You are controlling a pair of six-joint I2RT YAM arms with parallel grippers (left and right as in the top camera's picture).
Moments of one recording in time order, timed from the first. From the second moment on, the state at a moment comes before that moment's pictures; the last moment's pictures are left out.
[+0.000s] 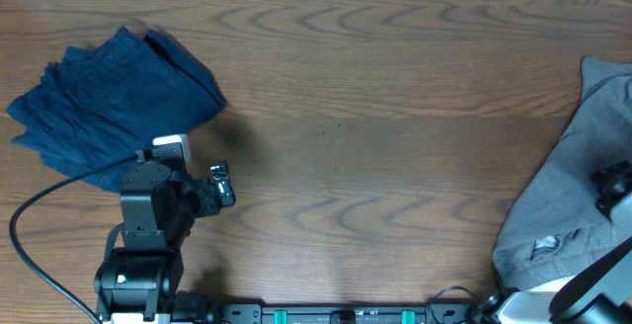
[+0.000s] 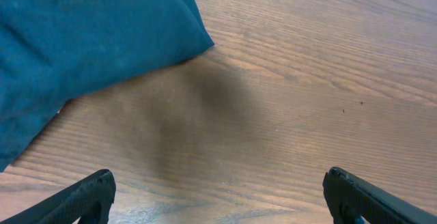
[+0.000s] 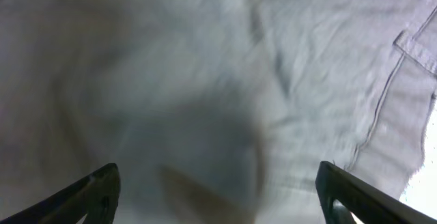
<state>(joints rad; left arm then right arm) -0.03 0.67 0.65 -0.69 0.04 -0.22 -0.80 1.55 0.78 -0.25 0.26 0.42</state>
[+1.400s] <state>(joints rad) -0.03 0.67 0.65 -0.69 0.04 -0.22 -0.34 1.52 0.86 0.33 -0.30 0.37</state>
